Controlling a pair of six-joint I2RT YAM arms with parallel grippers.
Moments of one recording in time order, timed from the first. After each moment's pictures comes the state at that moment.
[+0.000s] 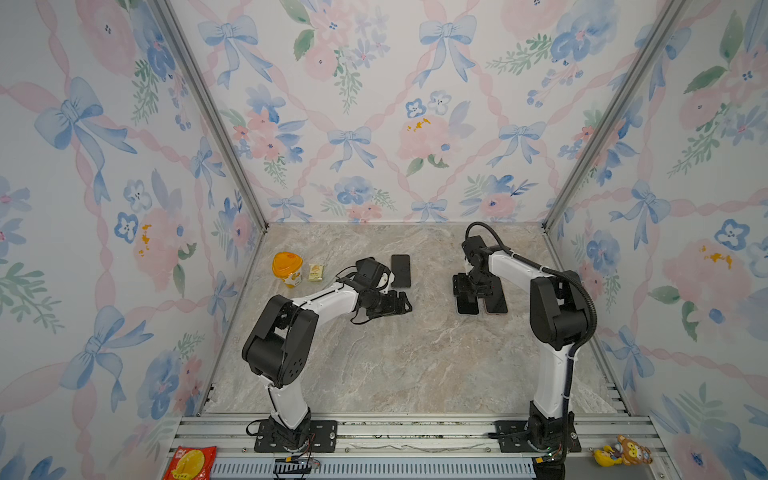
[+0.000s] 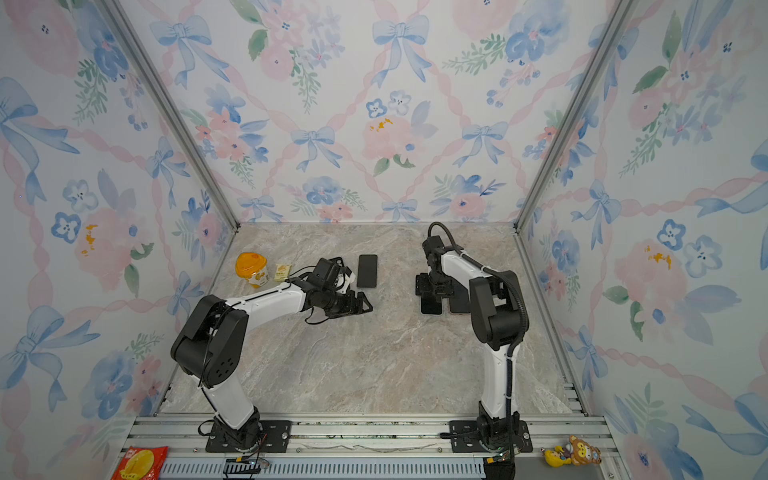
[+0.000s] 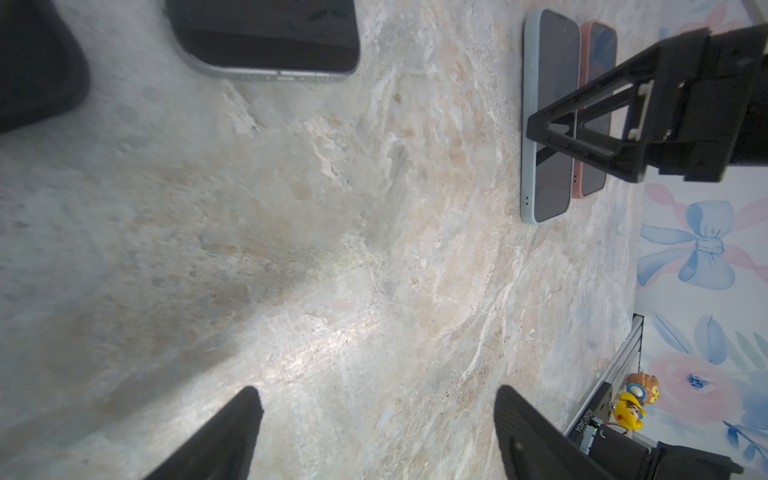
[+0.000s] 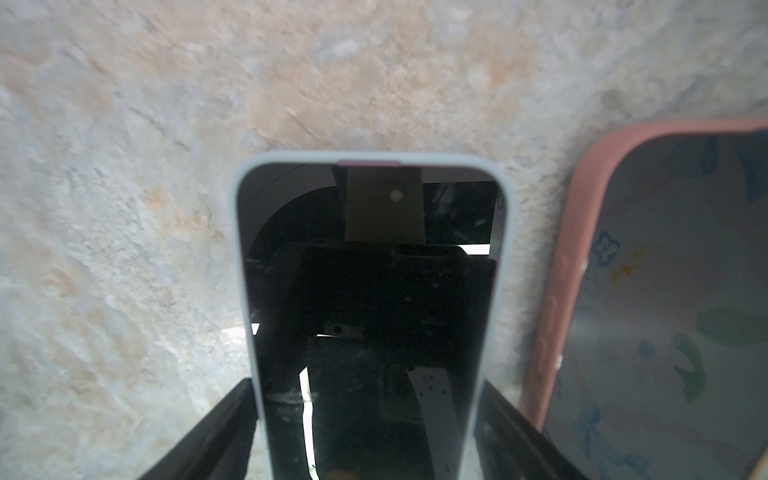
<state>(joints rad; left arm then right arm) -0.49 1.77 1.09 -0.35 0.44 -0.51 0.27 2.08 1.54 -0.86 0.00 0.30</state>
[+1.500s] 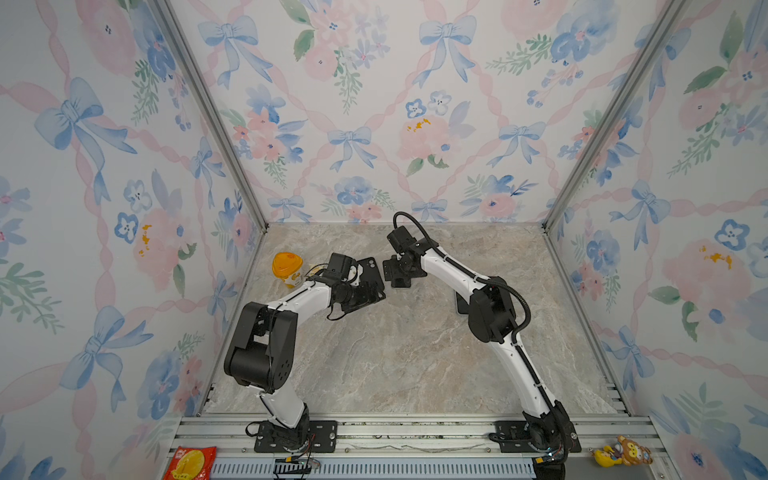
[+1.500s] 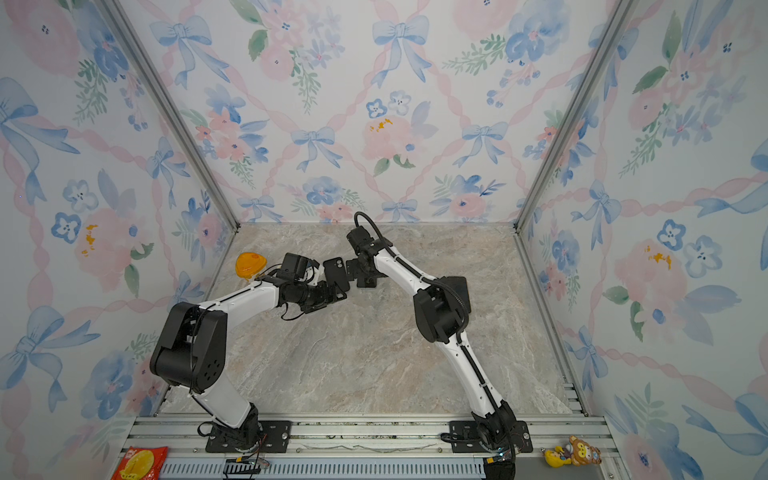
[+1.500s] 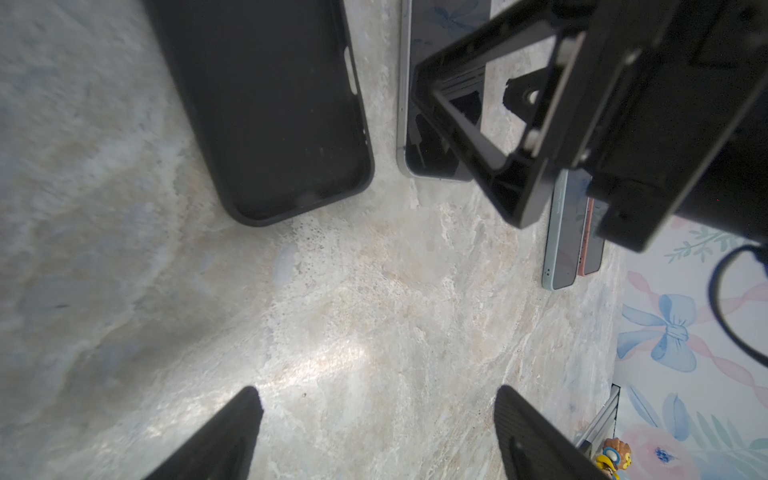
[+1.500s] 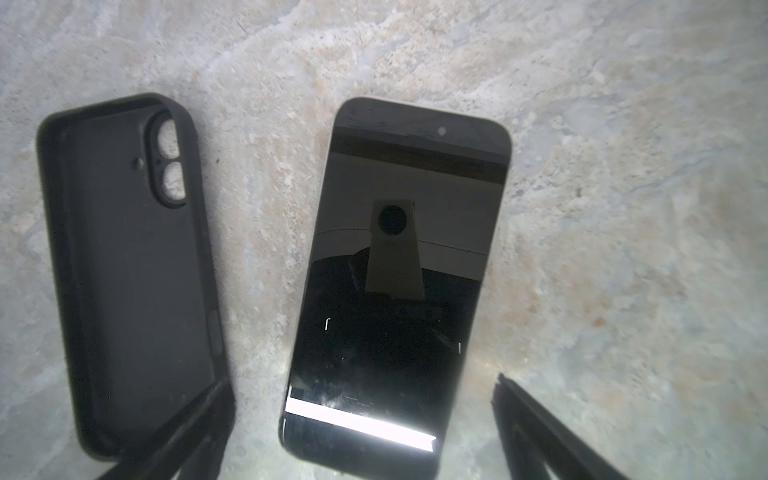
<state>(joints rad) -0.27 1.69 1.02 -0.36 0.46 -0.51 0.64 2.56 2.37 -0.94 0.11 0.42</state>
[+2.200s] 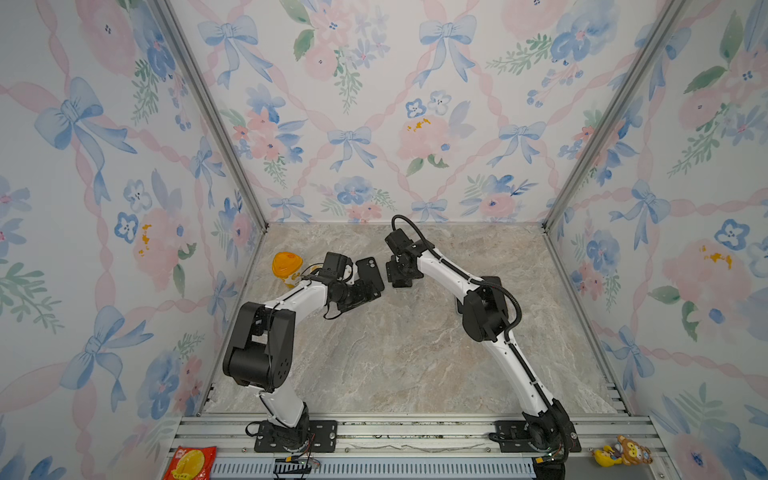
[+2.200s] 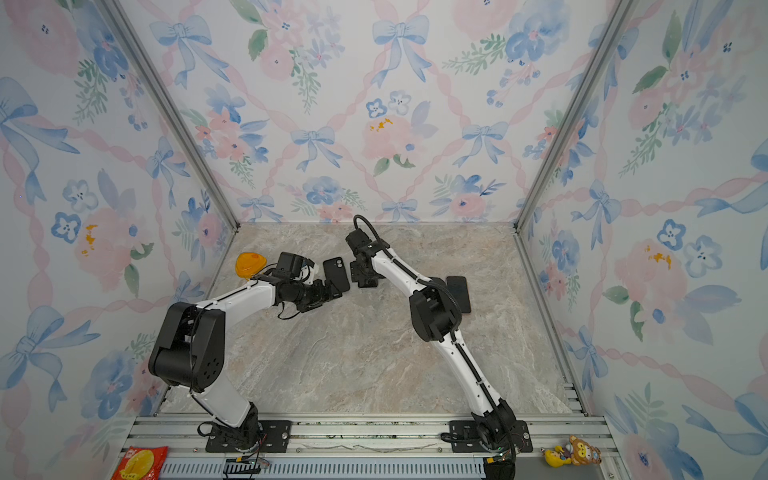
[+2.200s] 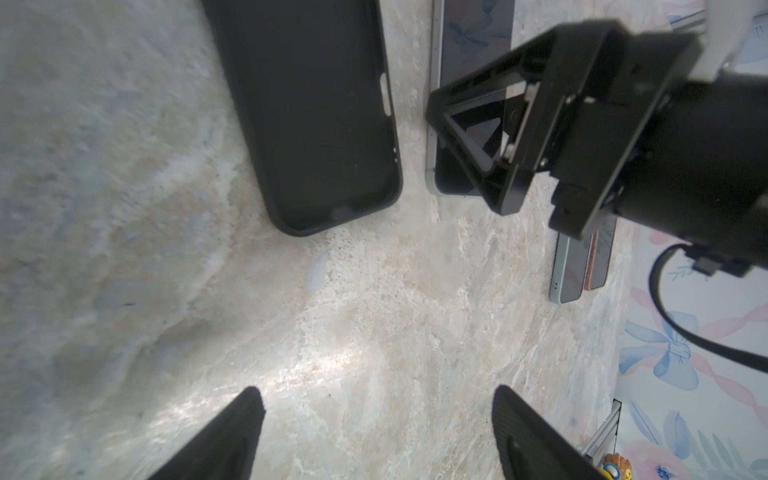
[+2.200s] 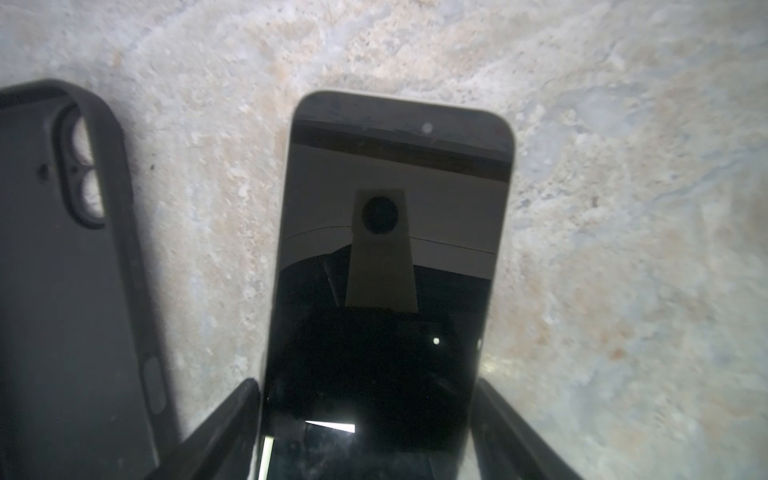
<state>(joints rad) -0.23 1.70 1.04 -0.39 0.44 -0.50 0.65 2.64 2.45 -0.98 0.15 0.42</state>
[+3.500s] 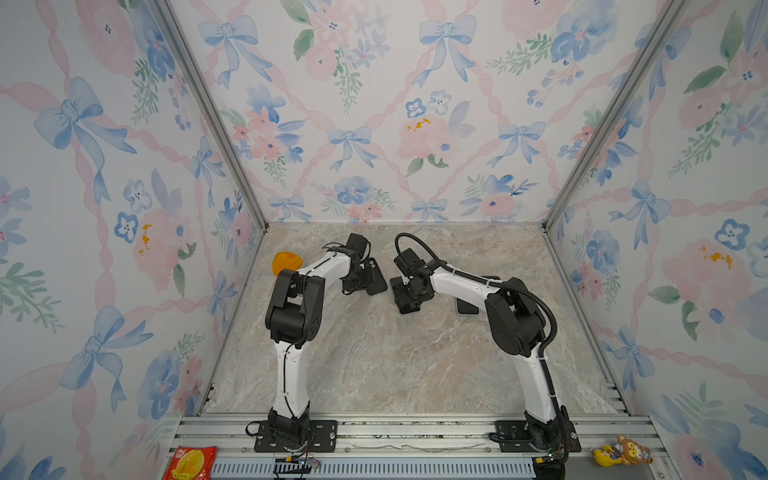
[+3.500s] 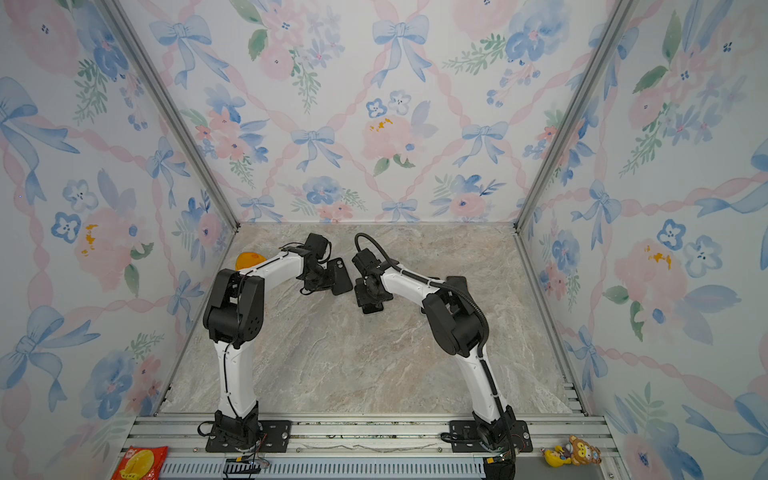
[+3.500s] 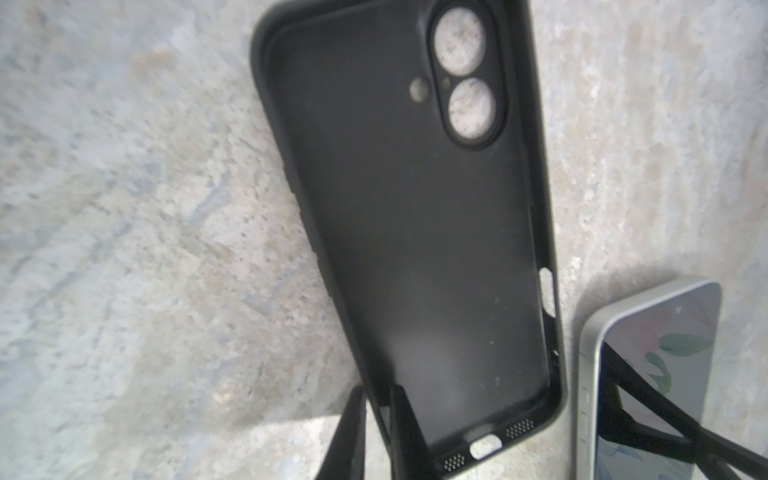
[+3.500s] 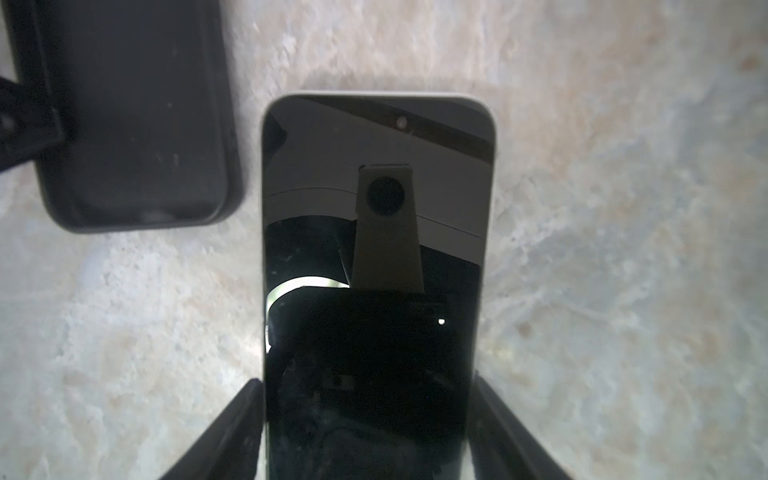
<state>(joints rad) -0.30 2.11 1.53 -0.65 0.10 -0.42 0.71 2.20 1.68 -0.69 0.03 0.37</state>
